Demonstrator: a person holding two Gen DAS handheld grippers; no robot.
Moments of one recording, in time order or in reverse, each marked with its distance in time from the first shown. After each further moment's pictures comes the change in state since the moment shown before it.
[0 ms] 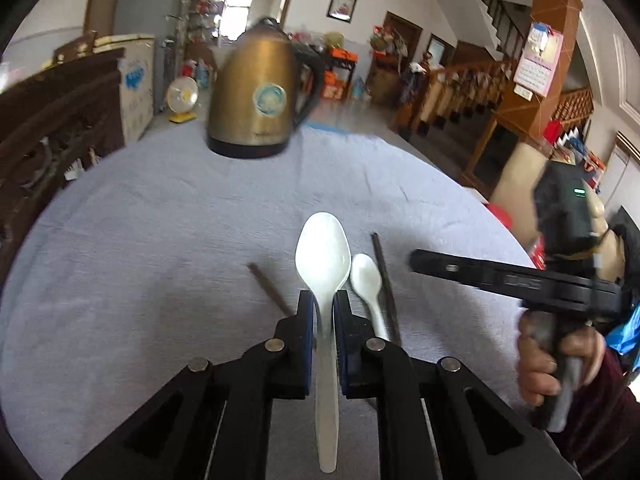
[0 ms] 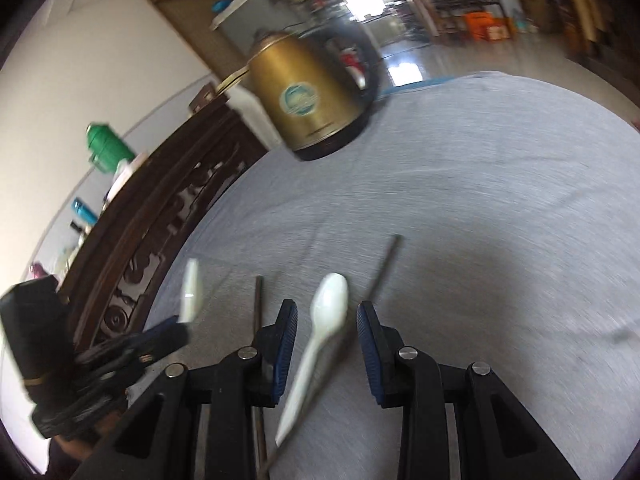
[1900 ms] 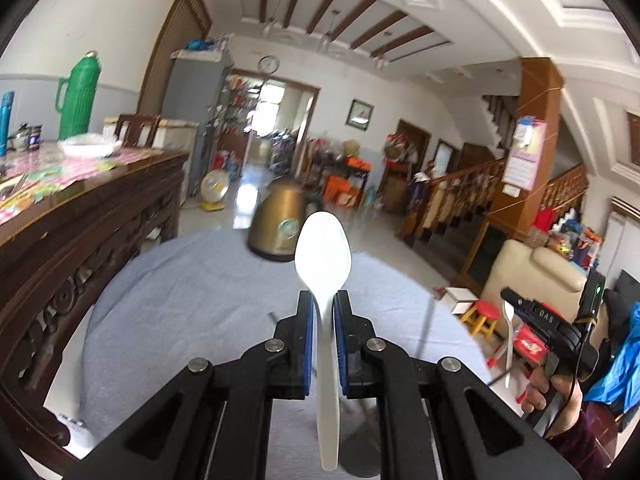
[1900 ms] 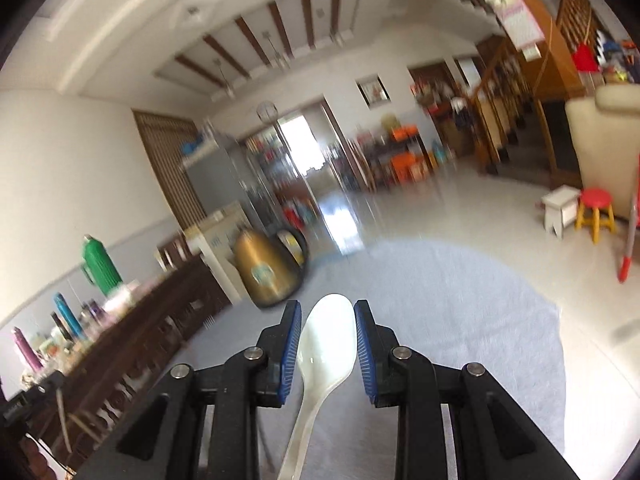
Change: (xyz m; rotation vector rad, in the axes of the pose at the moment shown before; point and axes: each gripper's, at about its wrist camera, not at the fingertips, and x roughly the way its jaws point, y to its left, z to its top) left arm -0.231 -0.044 -0.054 -0.073 -0.416 0.022; right arm -0.285 0.031 -0.100 0.045 -0.650 -0.237
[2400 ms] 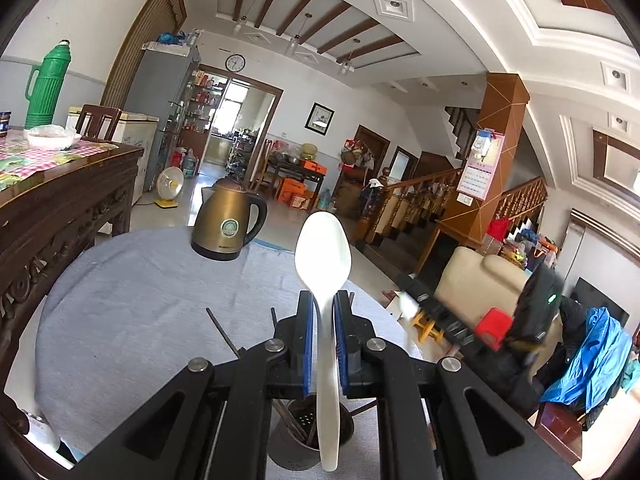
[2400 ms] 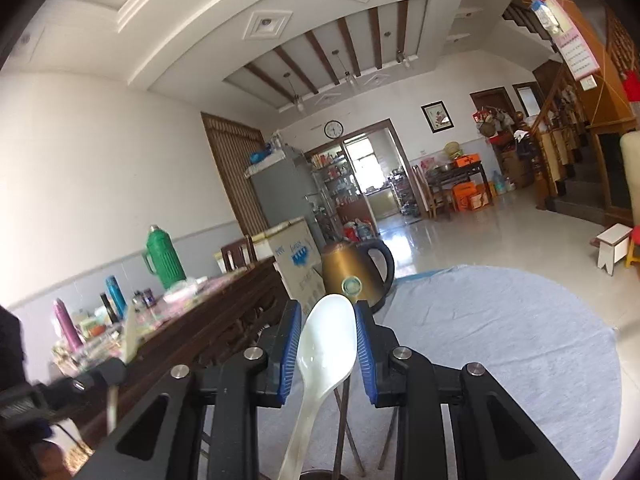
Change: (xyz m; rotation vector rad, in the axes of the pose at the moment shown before) left arm -0.009 -0.027 0.000 -0.044 -0.005 -0.168; right arm 0.010 0.111 -0.025 -0.116 -0.046 0.181
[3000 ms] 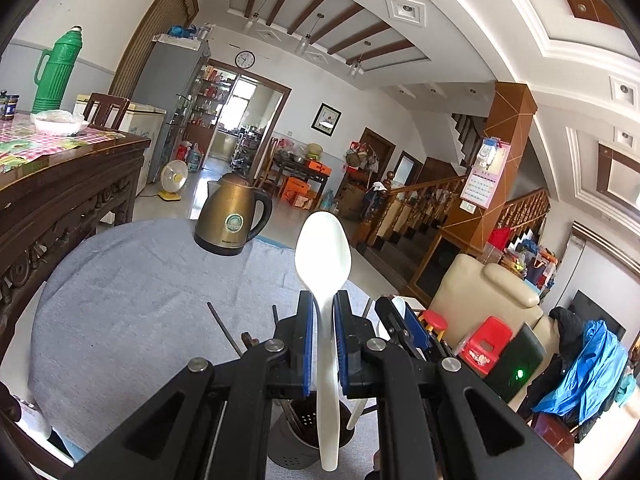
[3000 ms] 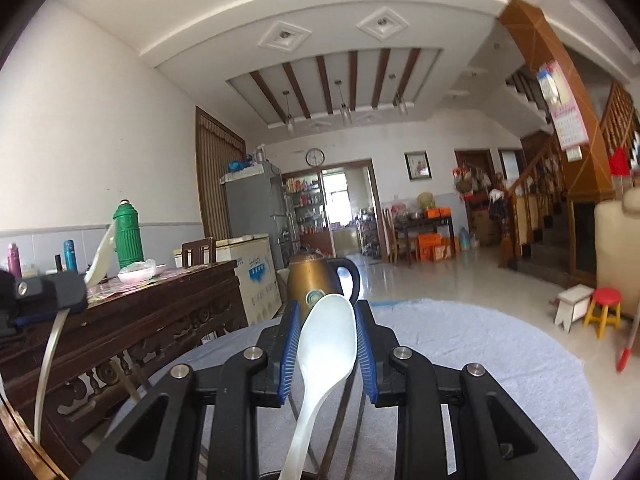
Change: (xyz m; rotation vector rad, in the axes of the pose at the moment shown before) left arm 0.004 0.006 -0.003 -0.046 0.000 0.000; right arm 0.001 0.039 -0.051 -0.204 -0.141 -0.165
